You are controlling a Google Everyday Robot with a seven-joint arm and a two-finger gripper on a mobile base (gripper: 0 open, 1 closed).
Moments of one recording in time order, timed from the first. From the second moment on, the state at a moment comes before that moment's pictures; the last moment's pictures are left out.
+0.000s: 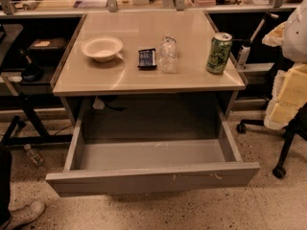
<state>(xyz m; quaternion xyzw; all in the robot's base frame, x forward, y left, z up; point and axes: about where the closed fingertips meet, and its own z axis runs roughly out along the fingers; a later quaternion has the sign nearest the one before) 0.438 -0.216 0.977 -0.60 0.78 -0.04 0.16</state>
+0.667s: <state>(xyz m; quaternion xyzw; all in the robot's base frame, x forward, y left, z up) 0.438 -0.216 0.977 -0.60 0.78 -0.04 0.16</state>
